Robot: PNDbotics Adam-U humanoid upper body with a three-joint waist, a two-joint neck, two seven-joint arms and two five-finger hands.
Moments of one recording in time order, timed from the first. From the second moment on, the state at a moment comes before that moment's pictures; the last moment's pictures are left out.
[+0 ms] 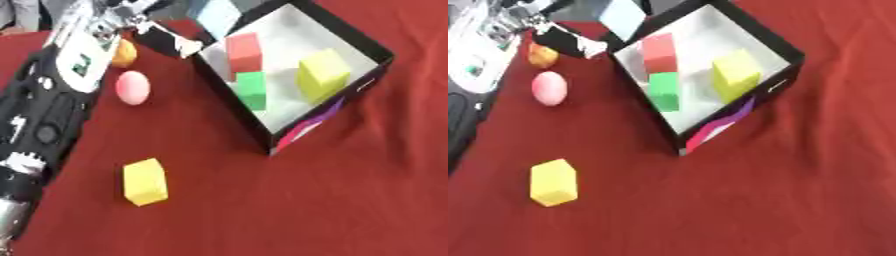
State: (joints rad) left arm -1.30 0.21 -0.17 -0.99 -0.90 -0.56 -0.26; right arm -0.18 -0.63 -0.33 -1.98 -0.21 -0.16 -0.20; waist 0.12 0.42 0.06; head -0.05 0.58
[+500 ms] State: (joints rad) left arm -1.30 0.19 -0.14 -0.98 -1.01 -0.53 -0.15; right arm -0.19 -0.64 -0.32 -1.98 -0.22 -0.15 -0.20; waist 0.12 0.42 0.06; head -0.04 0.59
